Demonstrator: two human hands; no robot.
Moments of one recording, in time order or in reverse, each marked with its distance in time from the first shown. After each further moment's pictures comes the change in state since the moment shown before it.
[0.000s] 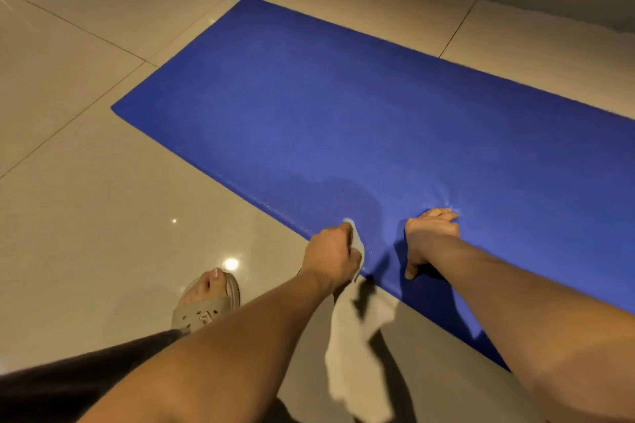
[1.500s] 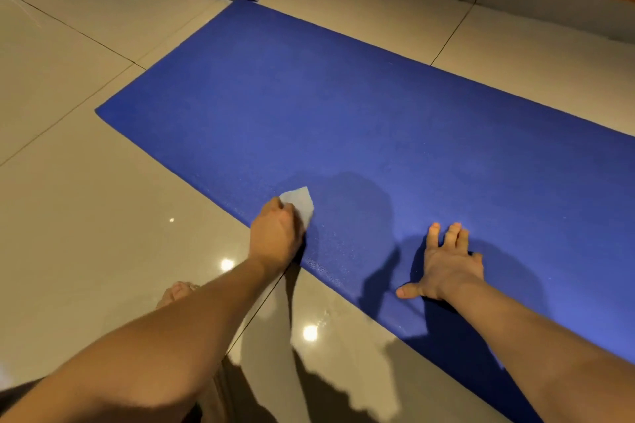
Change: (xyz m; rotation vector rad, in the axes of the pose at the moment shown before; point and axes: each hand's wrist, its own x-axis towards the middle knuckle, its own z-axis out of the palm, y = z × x) left_hand 0.054 -0.045 -0.023 0.334 0.328 -0.031; right_hand -0.004 0.063 0.040 0.149 0.051 -0.025
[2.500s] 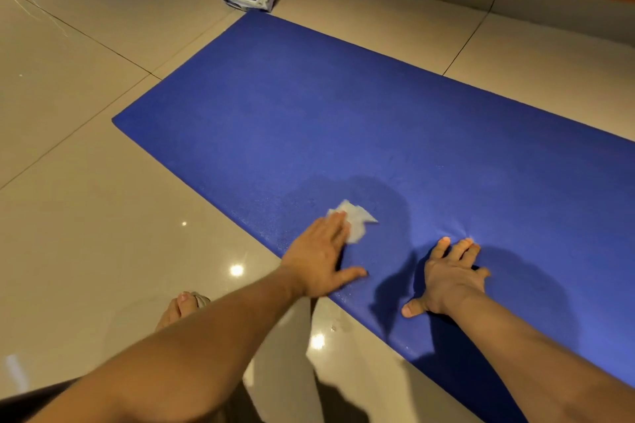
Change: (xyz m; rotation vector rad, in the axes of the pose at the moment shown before) left_hand -0.006 0.034 0.014 0.099 -0.309 0.459; right_hand 0.009 -0.011 -0.010 0.006 -0.046 0.022
